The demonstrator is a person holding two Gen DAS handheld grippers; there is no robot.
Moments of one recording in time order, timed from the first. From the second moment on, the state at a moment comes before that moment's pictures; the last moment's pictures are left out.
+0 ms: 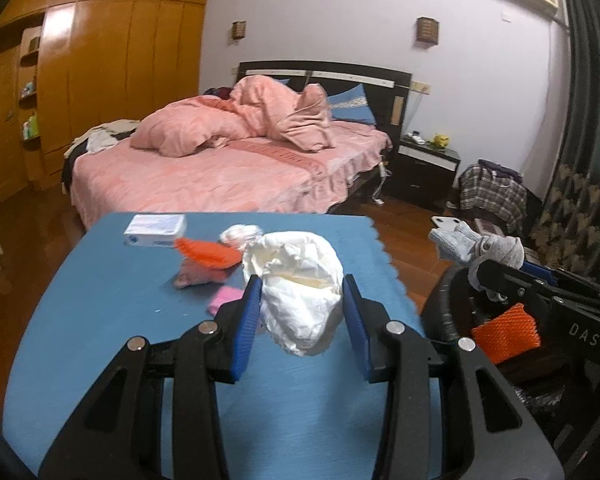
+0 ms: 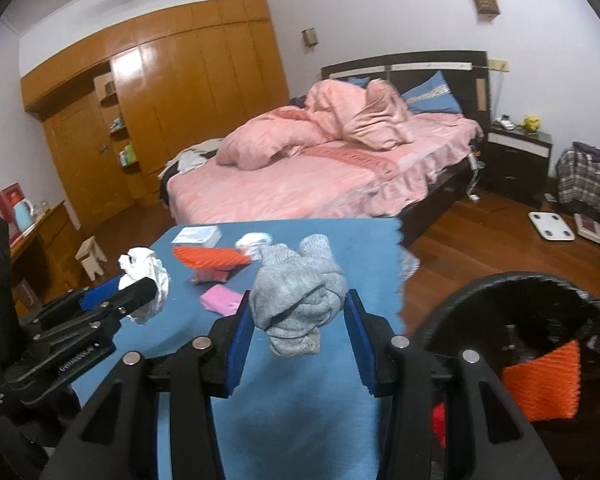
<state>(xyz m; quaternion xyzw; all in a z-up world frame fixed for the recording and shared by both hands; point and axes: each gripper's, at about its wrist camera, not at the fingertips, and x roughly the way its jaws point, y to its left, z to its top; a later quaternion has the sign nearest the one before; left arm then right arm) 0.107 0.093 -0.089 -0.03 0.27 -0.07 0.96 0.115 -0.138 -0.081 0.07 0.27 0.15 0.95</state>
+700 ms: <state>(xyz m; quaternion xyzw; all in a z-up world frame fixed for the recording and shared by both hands) 0.112 -0.062 -0.082 0.01 0.25 -0.21 0.94 0.076 -0.292 -0.087 0.09 0.26 0.01 0.96</state>
